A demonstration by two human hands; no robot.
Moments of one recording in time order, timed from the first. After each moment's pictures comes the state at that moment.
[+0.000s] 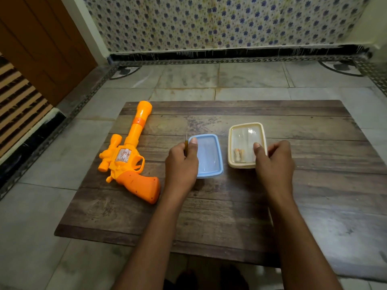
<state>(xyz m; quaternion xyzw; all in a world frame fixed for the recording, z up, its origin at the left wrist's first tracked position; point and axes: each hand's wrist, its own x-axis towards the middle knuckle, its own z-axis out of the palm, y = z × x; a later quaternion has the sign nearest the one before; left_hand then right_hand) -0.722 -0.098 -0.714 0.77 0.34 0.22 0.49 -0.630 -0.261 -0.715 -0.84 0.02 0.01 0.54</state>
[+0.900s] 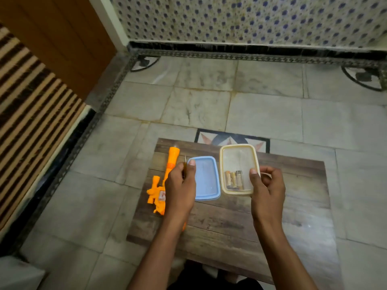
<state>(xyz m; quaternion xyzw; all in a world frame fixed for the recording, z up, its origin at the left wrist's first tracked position) -0.696 -0.055 -0.425 0.71 0.44 0.19 0.52 -0.612 -0.201 -0.444 -0.76 0.04 0.13 0.63</state>
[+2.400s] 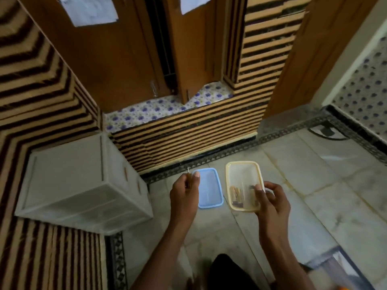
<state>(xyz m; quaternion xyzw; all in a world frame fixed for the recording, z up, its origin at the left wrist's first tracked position) -1.160 0.364 -0.214 0.42 0.69 0.43 0.39 -0.973 0.332 -0.222 -0.63 -0.32 0.42 0.57</state>
